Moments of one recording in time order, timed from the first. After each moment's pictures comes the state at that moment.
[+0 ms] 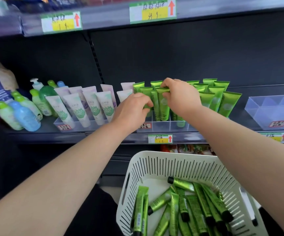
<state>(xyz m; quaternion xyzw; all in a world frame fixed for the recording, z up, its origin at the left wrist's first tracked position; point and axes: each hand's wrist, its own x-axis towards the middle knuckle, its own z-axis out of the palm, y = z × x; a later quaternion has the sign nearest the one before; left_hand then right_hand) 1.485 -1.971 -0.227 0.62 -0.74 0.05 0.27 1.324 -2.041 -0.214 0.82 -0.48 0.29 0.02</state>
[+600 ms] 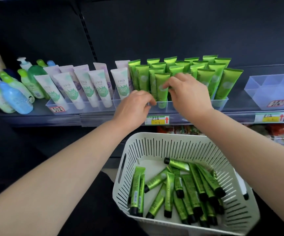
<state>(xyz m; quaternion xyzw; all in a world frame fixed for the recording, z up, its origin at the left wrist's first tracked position) 1.469 -1.948 -0.268 0.60 -0.76 0.01 0.26 1.292 -2.001 -0.253 0.84 -0.41 0.32 0.11</state>
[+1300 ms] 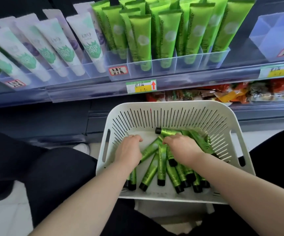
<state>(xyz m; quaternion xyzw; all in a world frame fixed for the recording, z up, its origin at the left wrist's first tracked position) 1.432 -1.866 -0.471 0.76 -0.62 -0.19 0.07 1.240 -1.916 -0.473 0.86 -0.46 -0.09 -0.18</state>
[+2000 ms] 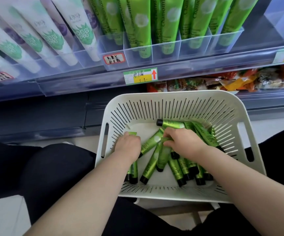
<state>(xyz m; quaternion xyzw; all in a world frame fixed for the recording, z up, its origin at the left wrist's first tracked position) 1.440 -1.881 -0.481 0.68 -0.68 -0.18 -0.20 1.246 -1.919 -0.464 0.80 -0.50 -0.04 -0.33</state>
